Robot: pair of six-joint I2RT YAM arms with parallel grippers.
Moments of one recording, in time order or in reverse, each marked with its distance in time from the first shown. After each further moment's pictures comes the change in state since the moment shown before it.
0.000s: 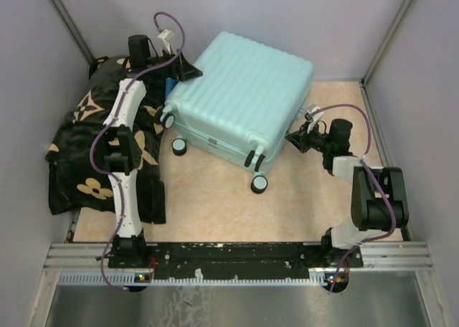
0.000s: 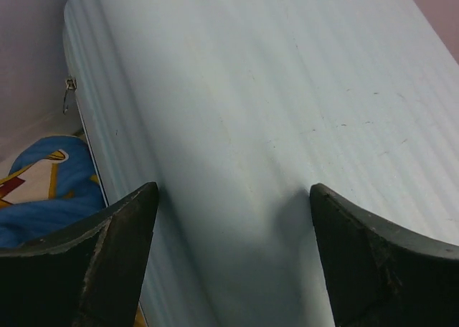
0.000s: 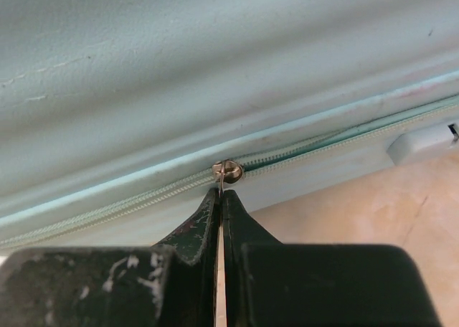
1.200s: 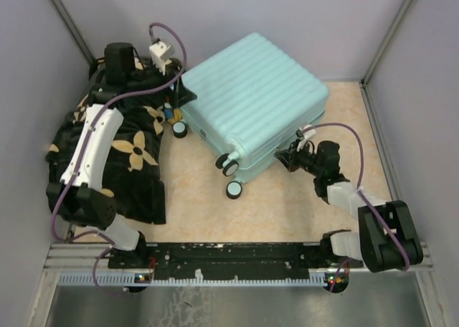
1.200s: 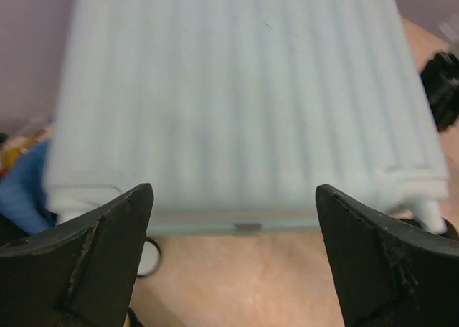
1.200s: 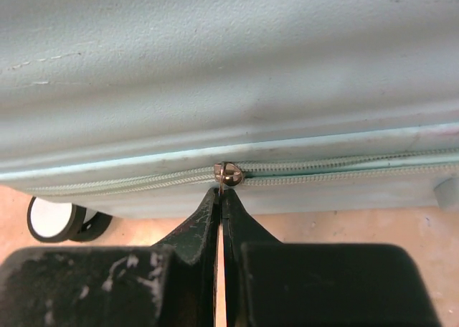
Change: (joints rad) left arm -0.087 -0.645 -0.408 -0.243 -0.227 0.317; right arm 0.197 -0.326 -0.290 0.032 0.256 0.247
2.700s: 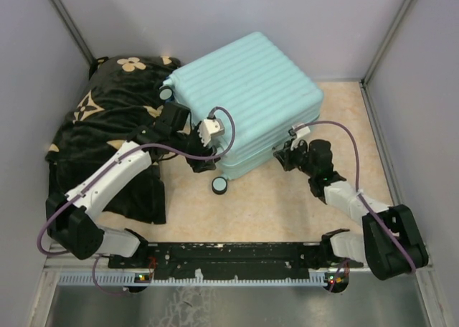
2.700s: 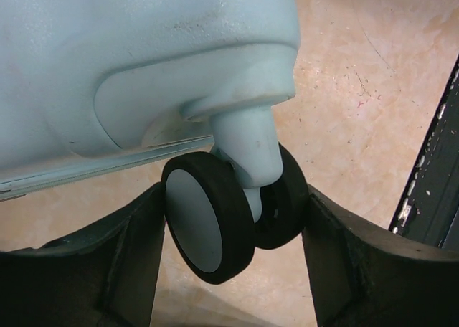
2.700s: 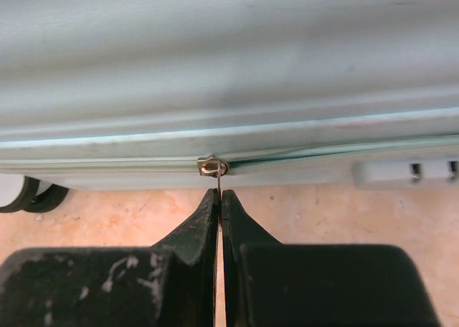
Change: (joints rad) left arm -0.388 -0.280 -0.605 -0.150 -0.239 0.232; right arm 0.128 -0.043 0.043 -0.134 0.246 -0.036
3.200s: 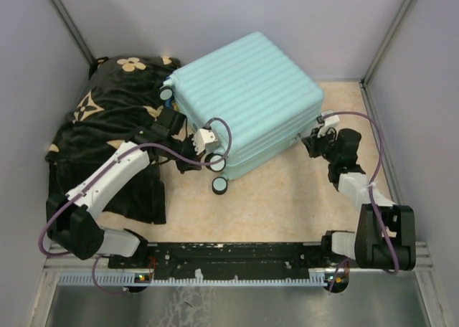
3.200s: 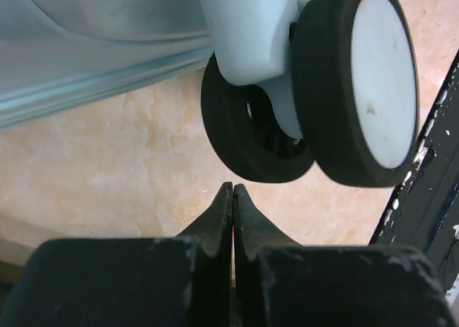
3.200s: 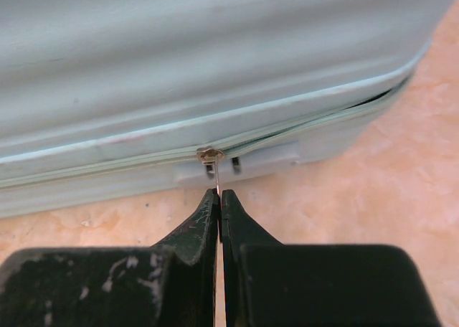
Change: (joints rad) left arm 0.047 -0.008 -0.042 -0.131 -0.007 0.139; right arm -0.317 0.030 0.086 -0.063 -0.110 -0.132
